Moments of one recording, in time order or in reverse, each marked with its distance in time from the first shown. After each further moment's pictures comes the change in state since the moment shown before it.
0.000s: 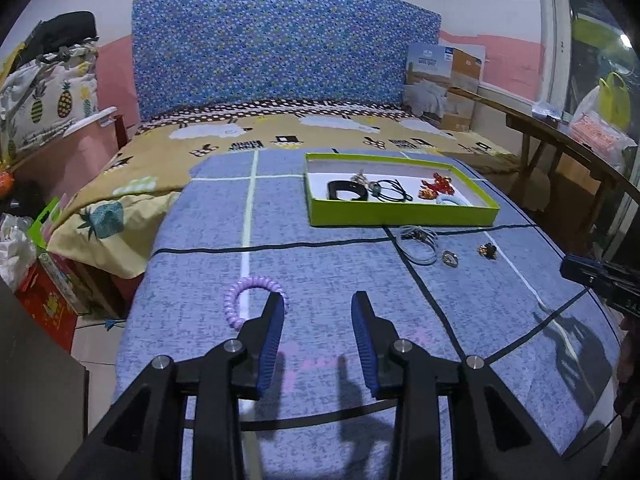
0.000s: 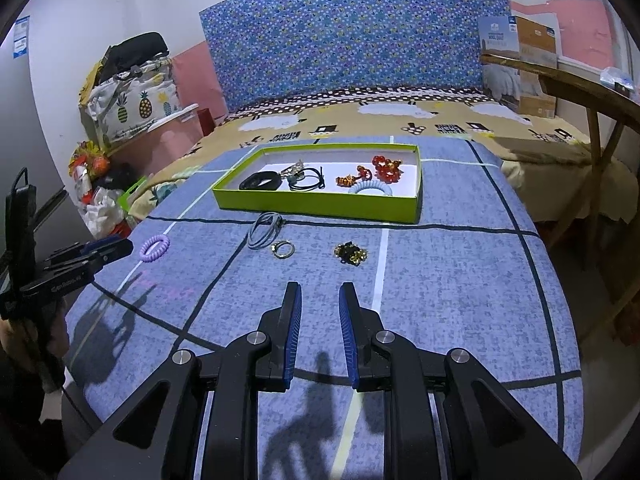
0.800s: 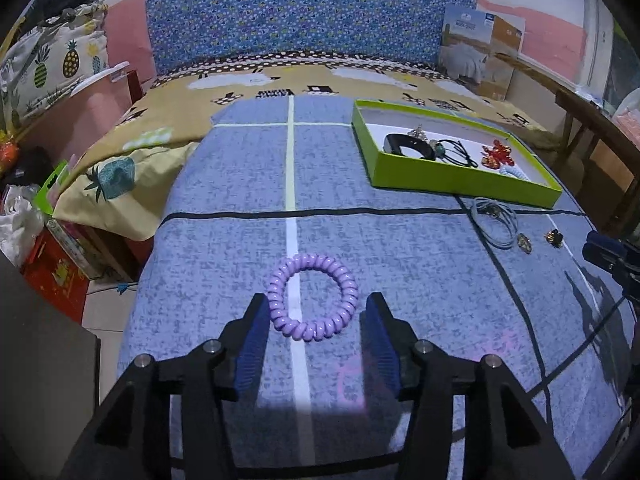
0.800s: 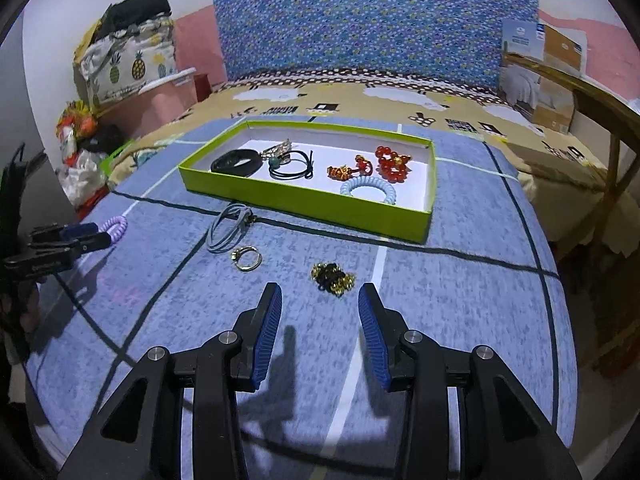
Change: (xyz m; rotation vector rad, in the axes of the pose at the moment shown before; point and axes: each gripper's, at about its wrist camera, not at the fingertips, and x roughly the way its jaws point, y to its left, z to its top) left arm 0.054 0.036 0.003 -0.058 0.180 0.085; right arm 0.063 -0.005 0.024 -0.121 0.097 -0.045
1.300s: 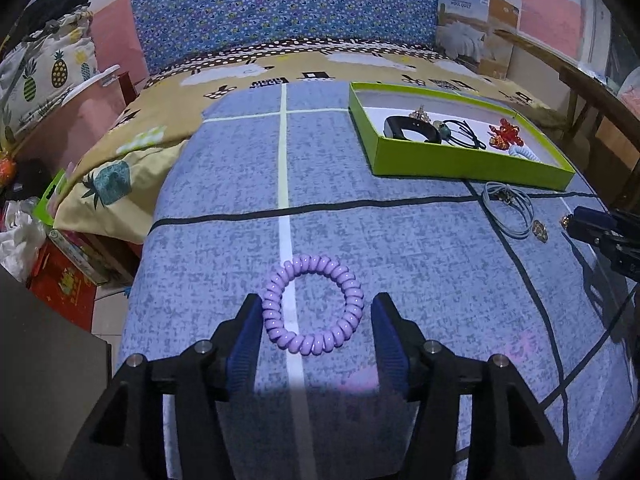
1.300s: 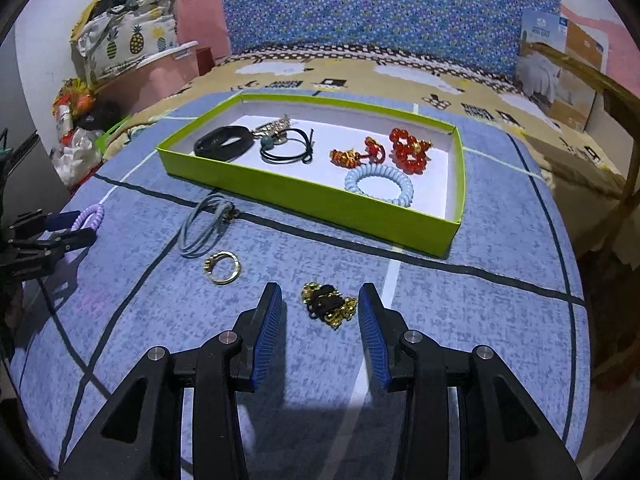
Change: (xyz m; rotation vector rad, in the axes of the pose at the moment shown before) left arm 0.015 -0.006 0.008 0.057 0.046 0.026; right arm 0.042 -0.006 0.016 -0.027 0.094 0.010
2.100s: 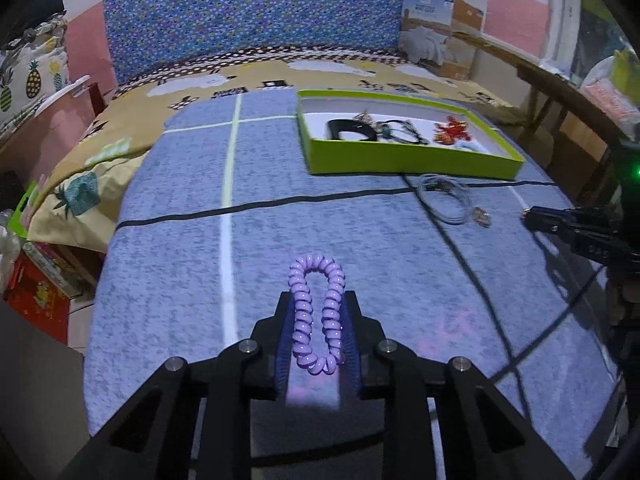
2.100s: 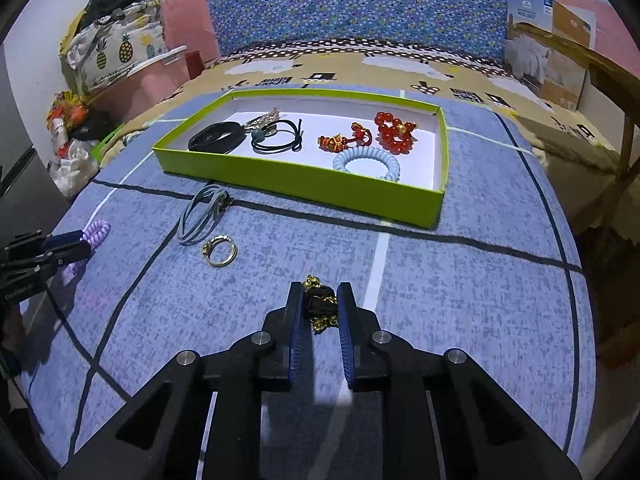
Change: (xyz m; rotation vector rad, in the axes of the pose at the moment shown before) left arm -0.021 -0.023 -0.013 0.047 -0.035 -0.133; right arm -0.012 -0.005 -0.013 0.062 0.008 0.004
